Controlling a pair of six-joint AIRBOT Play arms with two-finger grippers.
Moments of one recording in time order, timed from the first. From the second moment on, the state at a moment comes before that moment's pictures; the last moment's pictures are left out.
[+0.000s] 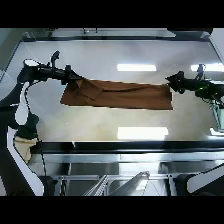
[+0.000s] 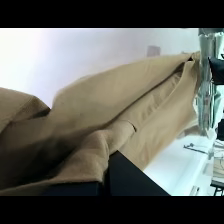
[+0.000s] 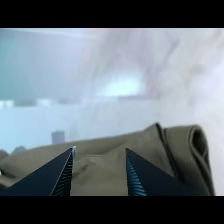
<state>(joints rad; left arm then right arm) 0.11 -2.21 2.01 0.53 -1.37 -1.22 -0.35 -1.87 1.34 -0.26 0.91 0.98</state>
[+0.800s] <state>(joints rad) 0.12 -2.19 2.03 0.45 -1.31 -1.20 -0.37 -1.89 1.35 -0.24 0.95 0.96</state>
